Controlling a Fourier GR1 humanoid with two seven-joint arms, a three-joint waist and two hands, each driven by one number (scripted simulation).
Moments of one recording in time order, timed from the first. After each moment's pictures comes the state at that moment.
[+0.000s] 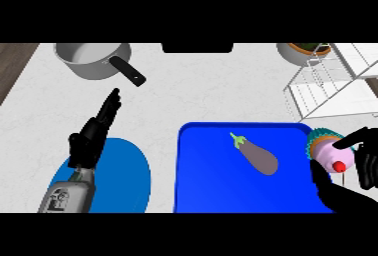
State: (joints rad) left arm -0.16 0.08 -0.01 -1.47 -0.15 -0.03 0.04; right arm -0.04 -0.22 0.05 -2.34 0.71 0.18 0.70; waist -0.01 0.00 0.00
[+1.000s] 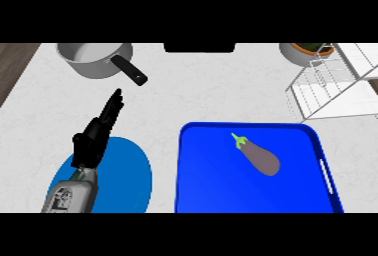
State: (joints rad) left arm -0.17 0.07 -0.01 -1.45 -0.16 -0.02 0.02; right arm -0.58 -0.53 -0.38 -2.12 0.55 0.31 0.82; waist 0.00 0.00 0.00
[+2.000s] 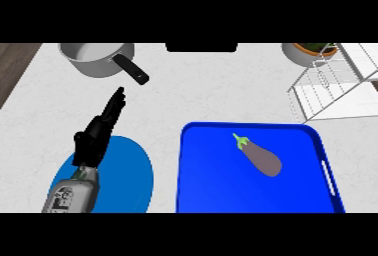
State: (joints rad) left arm -0.18 0.06 -0.02 -1.47 -0.17 -0.03 0.05; right arm -0.67 -0.61 -0.28 -1.60 0.79 -0.04 0.36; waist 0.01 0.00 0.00
